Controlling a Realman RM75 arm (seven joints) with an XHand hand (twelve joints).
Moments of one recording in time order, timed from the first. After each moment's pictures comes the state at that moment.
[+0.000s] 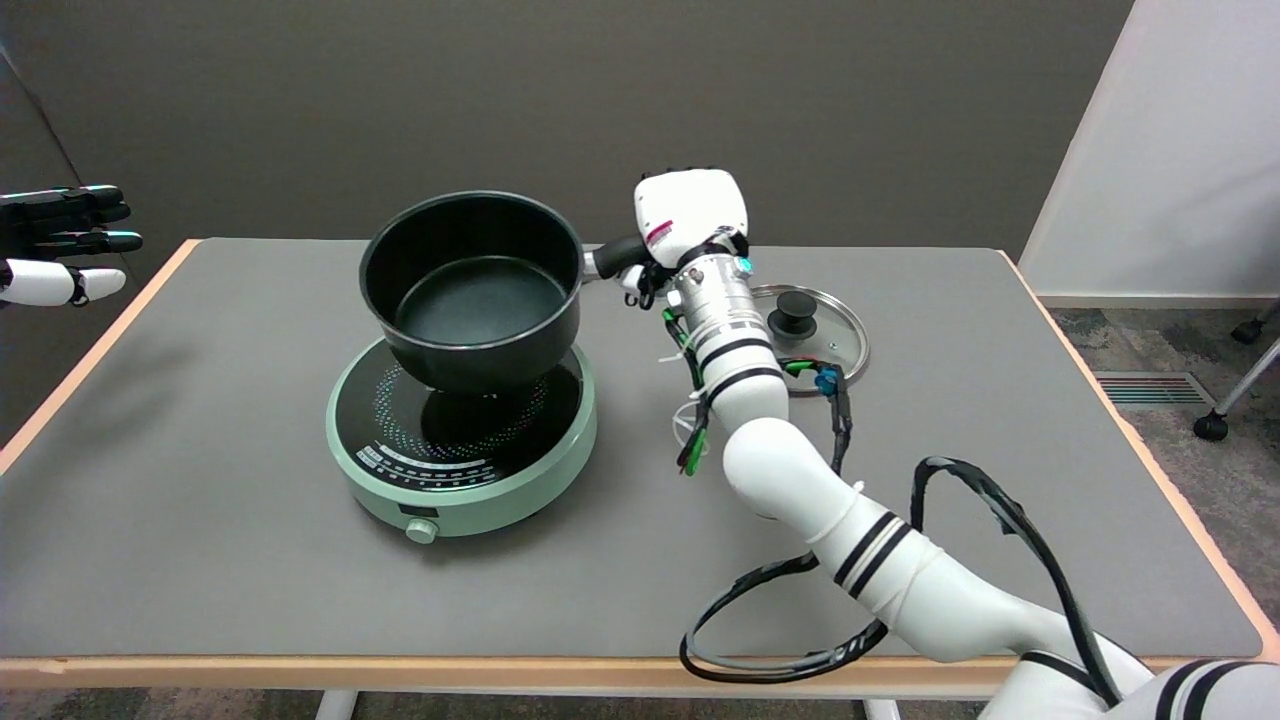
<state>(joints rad) 0.42 -1.49 -2.01 1.25 1.34 0.57 -1.28</state>
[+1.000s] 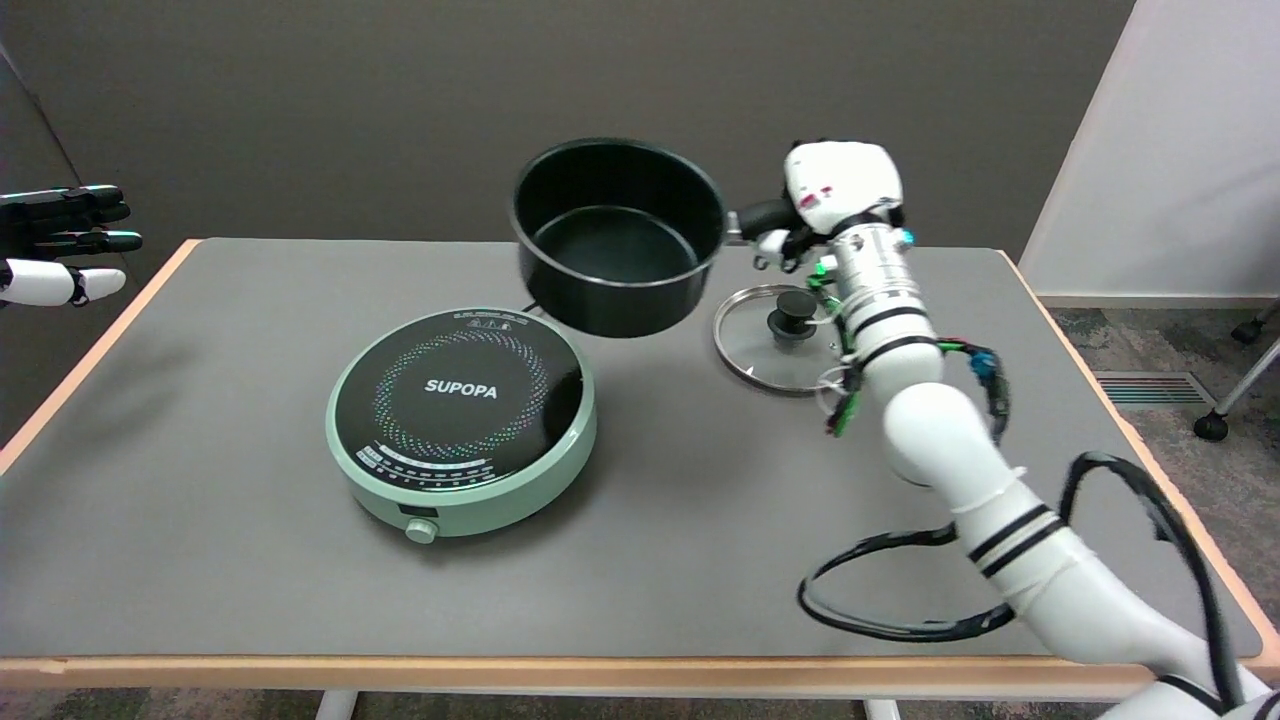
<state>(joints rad) 0.29 -1.27 -1.74 1.46 1.46 0.42 -1.22</state>
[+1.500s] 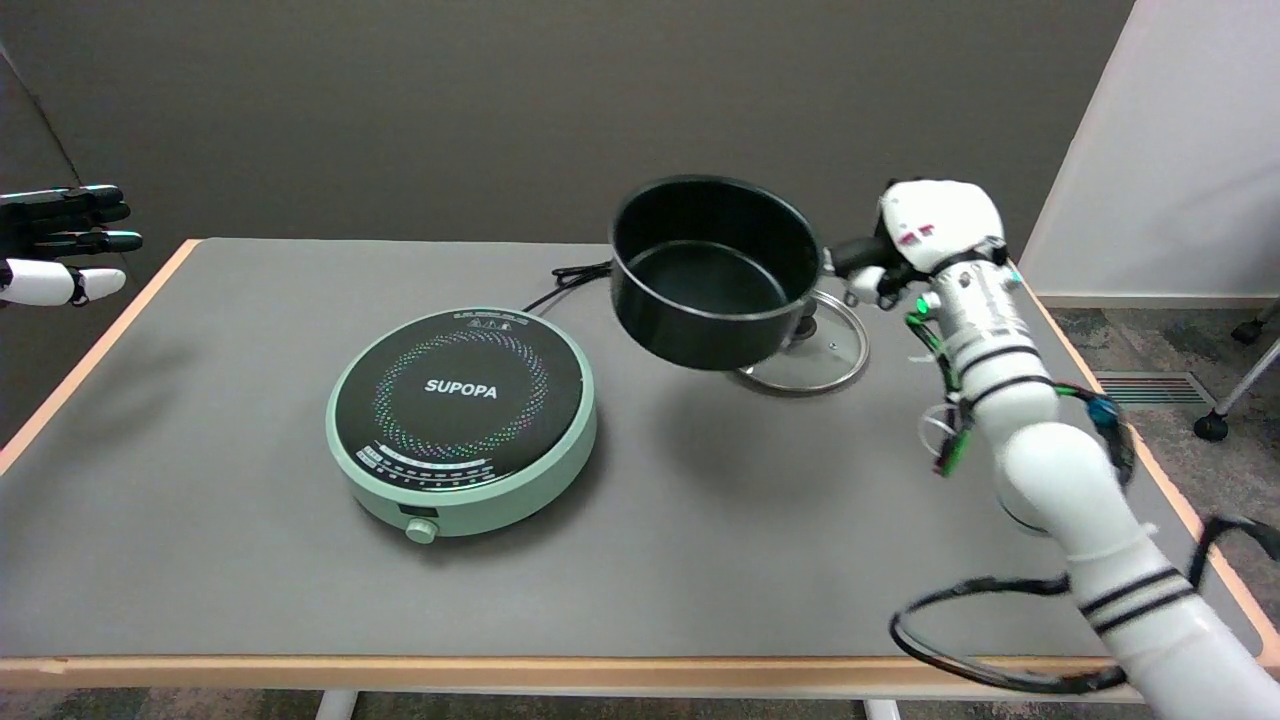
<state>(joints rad) 0.05 -1.19 -1.50 1.62 1.51 0.28 -1.20</state>
